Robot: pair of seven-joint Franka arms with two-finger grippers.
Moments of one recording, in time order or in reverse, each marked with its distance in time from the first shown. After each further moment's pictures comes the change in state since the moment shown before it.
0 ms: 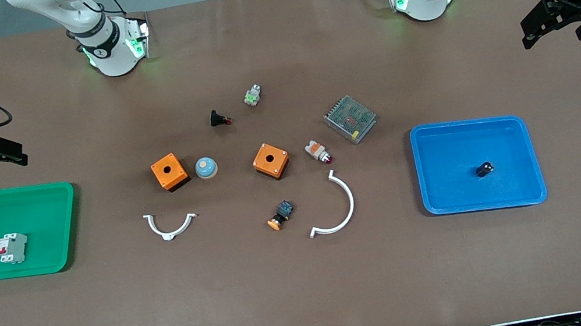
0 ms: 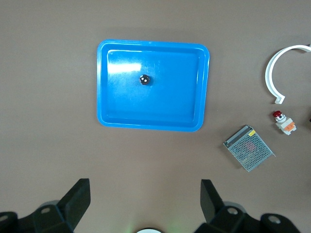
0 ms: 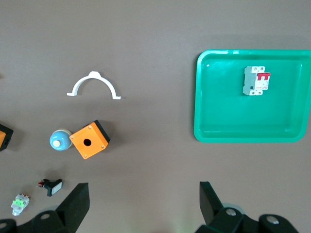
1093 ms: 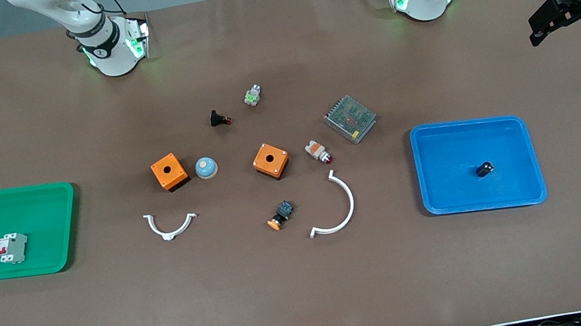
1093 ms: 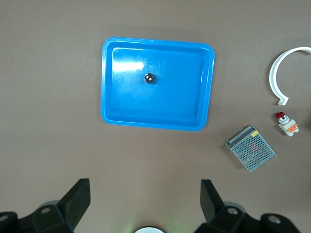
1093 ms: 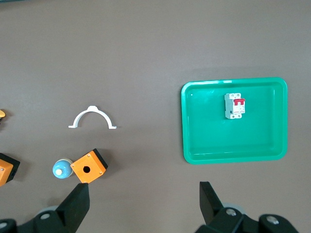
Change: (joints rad) left arm 0.021 -0.006 -0.003 -0.002 0.000 -0.008 0.001; right arm -0.043 0.001 -0.009 0.101 0.003 0.032 -0.003
